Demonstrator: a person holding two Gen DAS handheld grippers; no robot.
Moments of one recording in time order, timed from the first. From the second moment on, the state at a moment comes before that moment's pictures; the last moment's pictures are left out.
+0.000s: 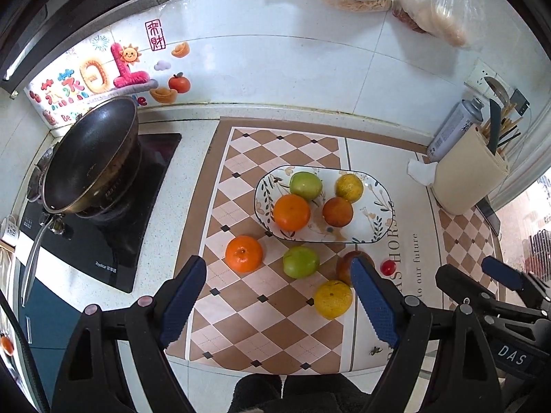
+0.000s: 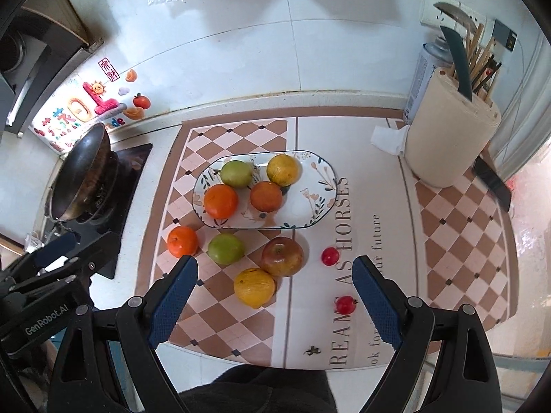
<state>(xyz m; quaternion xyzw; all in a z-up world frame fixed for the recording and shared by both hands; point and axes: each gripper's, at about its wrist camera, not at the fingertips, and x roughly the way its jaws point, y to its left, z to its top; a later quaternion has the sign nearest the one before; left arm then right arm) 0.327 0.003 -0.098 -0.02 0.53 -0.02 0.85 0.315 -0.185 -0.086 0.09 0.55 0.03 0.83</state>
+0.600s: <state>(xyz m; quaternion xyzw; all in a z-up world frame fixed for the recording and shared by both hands) 0.361 0.052 -0.211 0.07 0.60 0.10 0.79 0.347 -0.152 -0.318 0.16 0.72 0.05 0.67</state>
